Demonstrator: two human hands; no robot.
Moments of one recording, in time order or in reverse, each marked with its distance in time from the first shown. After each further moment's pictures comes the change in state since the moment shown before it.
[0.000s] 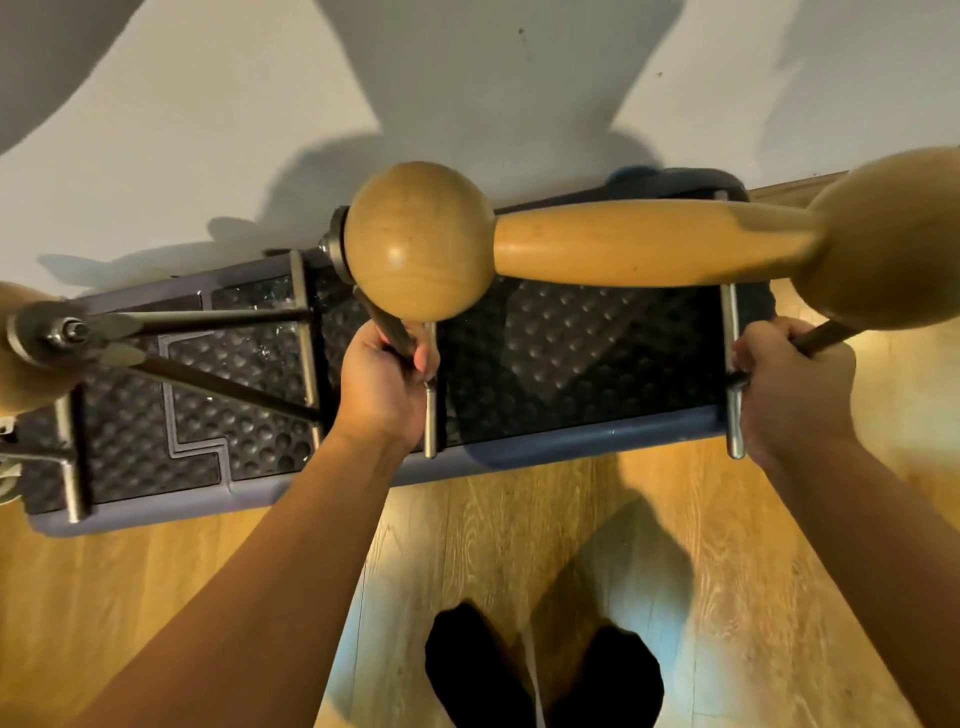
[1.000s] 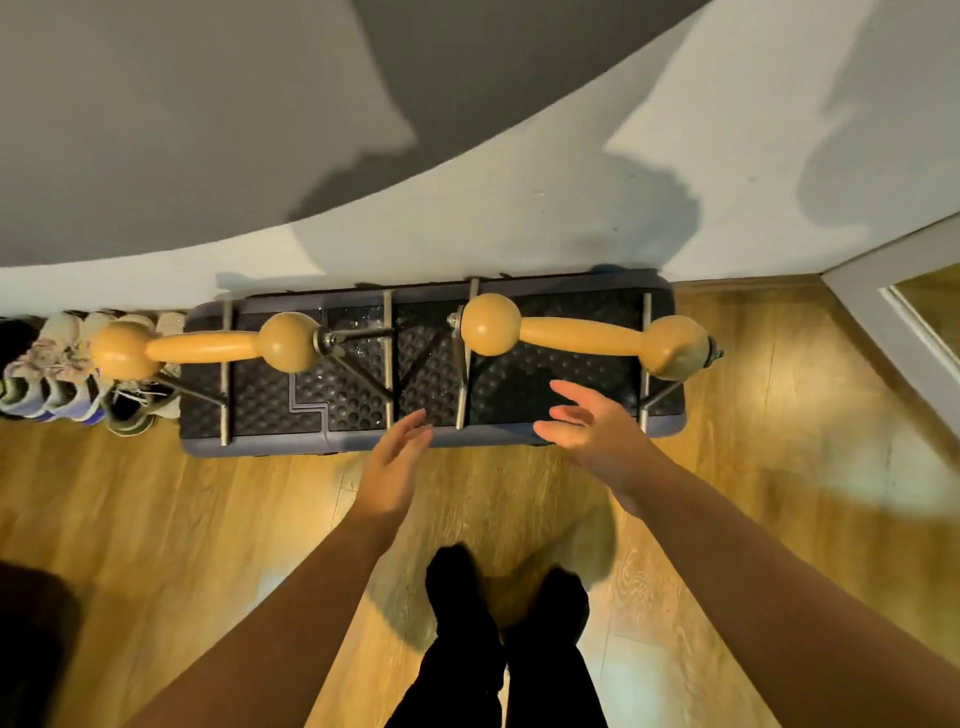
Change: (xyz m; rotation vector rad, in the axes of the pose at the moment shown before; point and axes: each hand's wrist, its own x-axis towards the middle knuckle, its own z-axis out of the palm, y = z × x) left_hand -0.190 0.110 -0.017 0.445 0.175 -0.334; right_hand -0.161 -0.151 0.010 -0.416 -0.740 0.336
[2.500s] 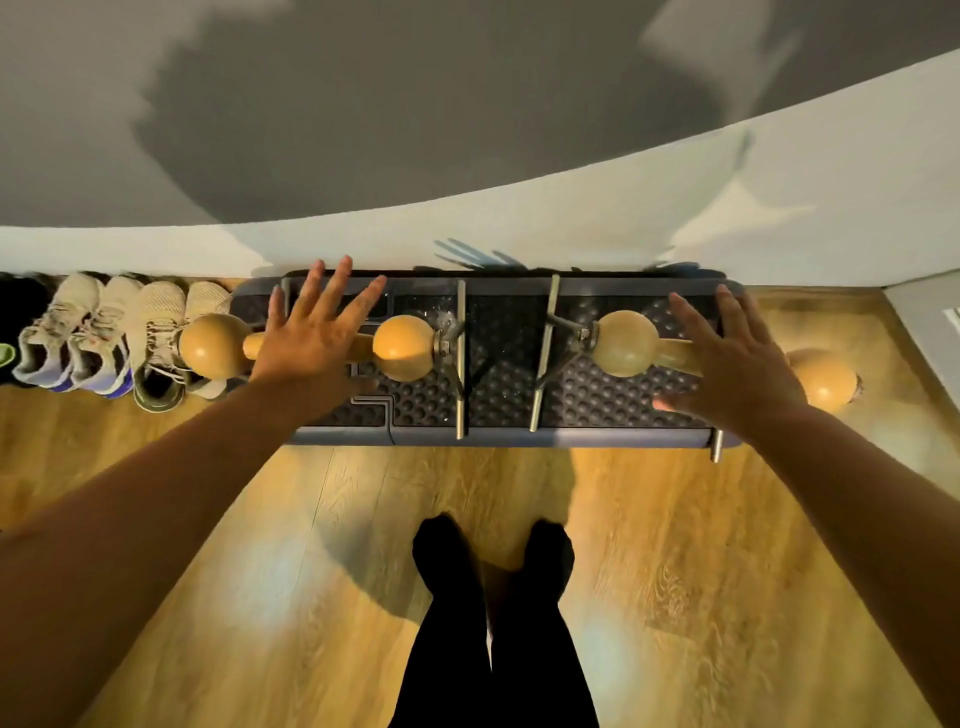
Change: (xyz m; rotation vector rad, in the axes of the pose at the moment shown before) left_hand 0.127 0.096 -0.226 1.448 0.063 0.596; right_hand 0.072 -0.068 -0.001 -1.368 0.369 -0.284
